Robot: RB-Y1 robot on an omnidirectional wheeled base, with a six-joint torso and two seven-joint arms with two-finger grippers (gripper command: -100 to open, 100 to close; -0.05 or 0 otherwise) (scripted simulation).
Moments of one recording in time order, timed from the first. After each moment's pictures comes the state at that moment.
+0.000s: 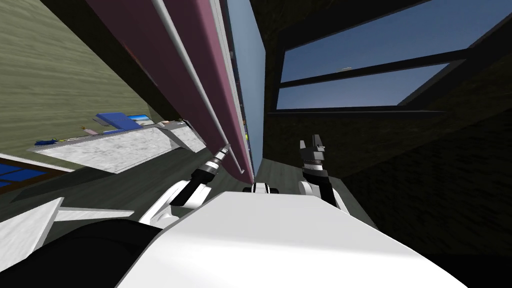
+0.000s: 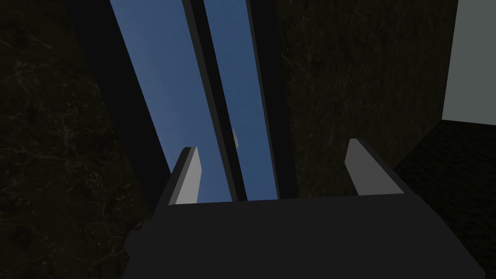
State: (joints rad) left arm 0.58 0.58 0.02 -2.60 -0.10 0.30 -0.16; right arm 0.47 -0.04 -0.02 -2.31 0.07 -0.40 -0.13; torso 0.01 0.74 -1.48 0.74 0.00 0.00
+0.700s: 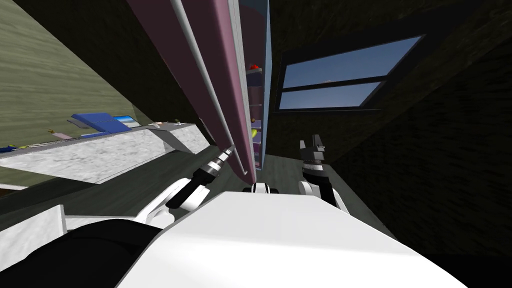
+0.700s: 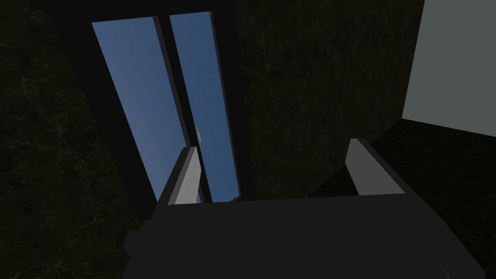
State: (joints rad) left arm 0.57 0.74 -0.02 -2.61 -0.02 0.25 -0.12; right arm 0.47 -0.04 -0.02 -2.31 0.07 -0.40 -0.13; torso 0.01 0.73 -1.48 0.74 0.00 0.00
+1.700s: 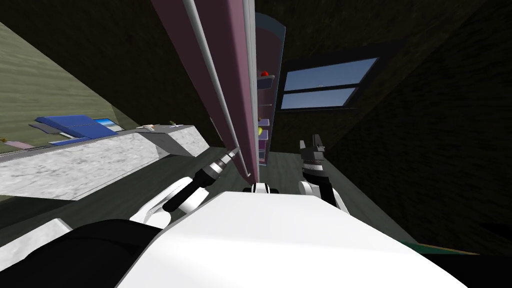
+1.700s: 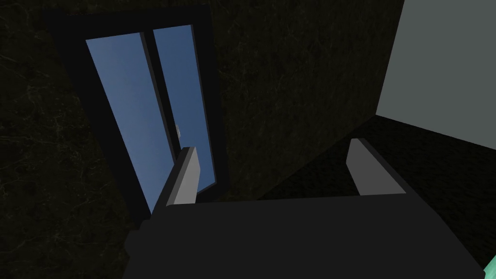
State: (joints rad) left arm 0.56 0.86 -0.07 -2.61 0.02 0.16 -0.11; right arm 0.47 -0.04 -0.02 -2.31 0.07 -0.40 -0.13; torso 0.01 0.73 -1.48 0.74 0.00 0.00
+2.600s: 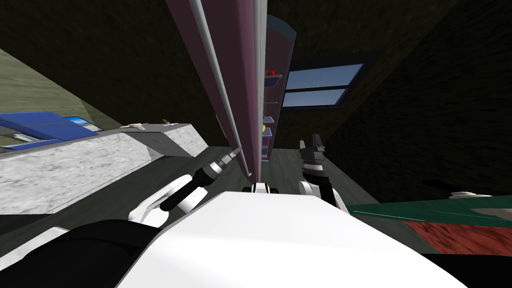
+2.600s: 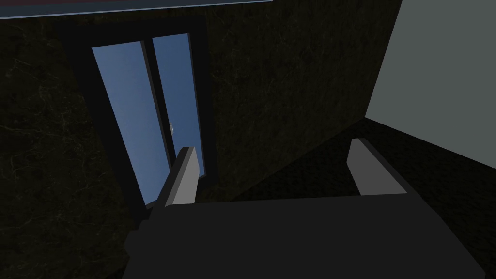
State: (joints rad) left arm 0.54 0.94 -0.07 -2.61 0.05 0.09 -0.09; right arm 0.47 -0.04 -0.02 -2.31 0.07 -0.40 -0.13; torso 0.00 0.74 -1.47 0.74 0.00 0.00
